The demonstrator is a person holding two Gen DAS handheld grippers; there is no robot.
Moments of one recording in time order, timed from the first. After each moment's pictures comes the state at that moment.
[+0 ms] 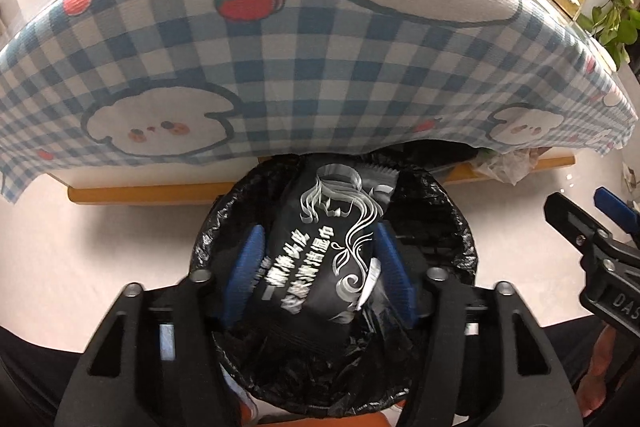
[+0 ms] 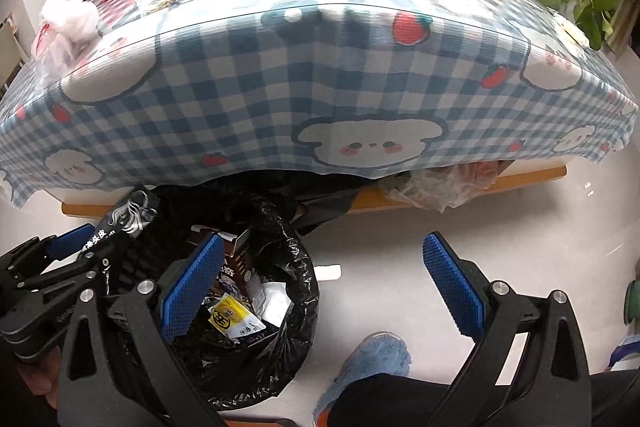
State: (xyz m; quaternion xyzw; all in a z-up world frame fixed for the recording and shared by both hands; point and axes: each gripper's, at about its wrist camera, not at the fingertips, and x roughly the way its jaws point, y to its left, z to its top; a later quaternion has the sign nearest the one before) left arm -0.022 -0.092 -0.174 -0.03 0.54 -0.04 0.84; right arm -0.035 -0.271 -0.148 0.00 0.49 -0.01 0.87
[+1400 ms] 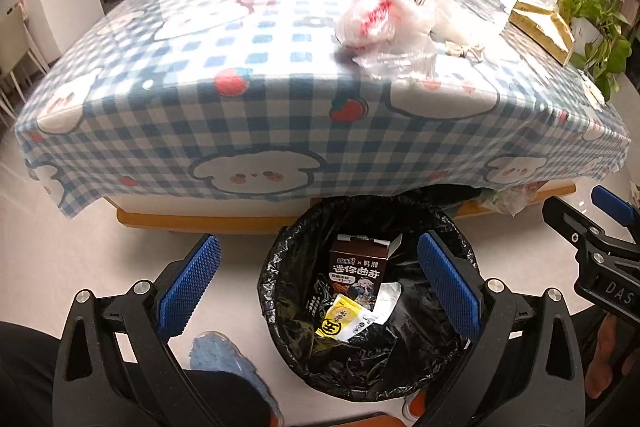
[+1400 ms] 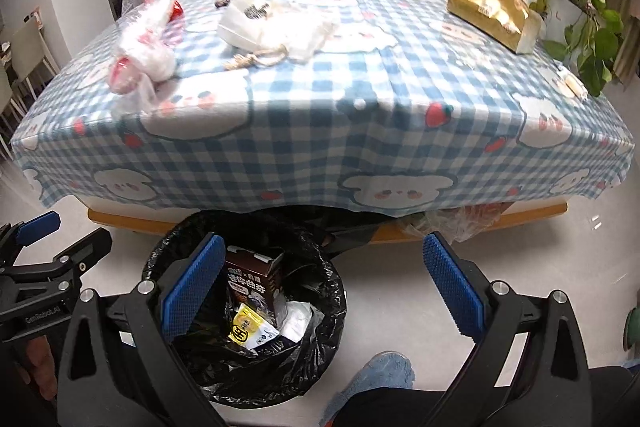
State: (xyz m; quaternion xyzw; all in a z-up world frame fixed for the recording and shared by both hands) left arm -0.056 -0.045 -0.100 -0.03 0.47 -0.01 0.88; right arm -0.057 -0.239 -0.090 -0.02 0.44 0.02 0.90
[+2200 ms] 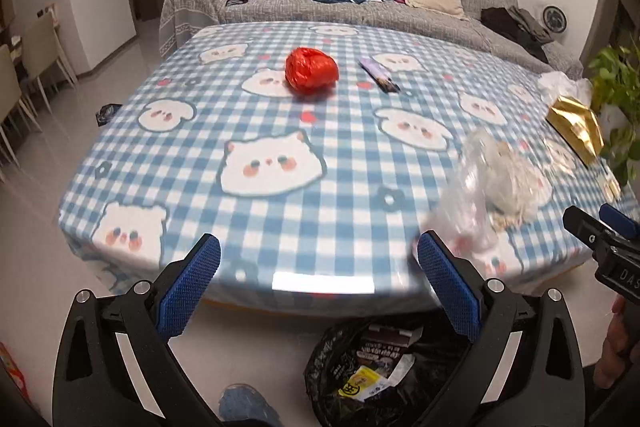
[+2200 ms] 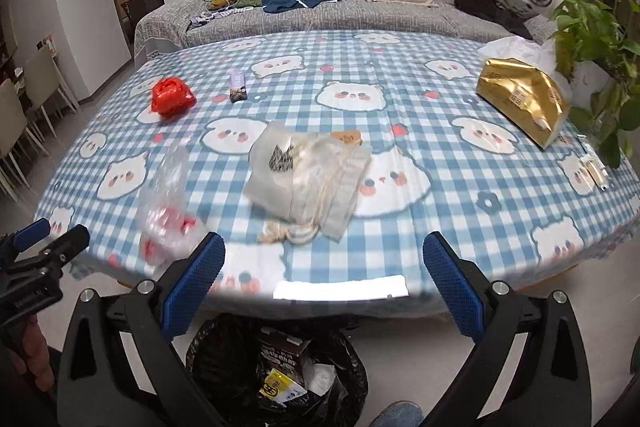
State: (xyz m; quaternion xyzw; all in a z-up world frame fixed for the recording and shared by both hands) left arm 0.036 0.015 -0.003 -0.04 0.42 0.04 0.91; right arm 0.043 -0.221 0.000 0.01 0.40 0.05 0.91
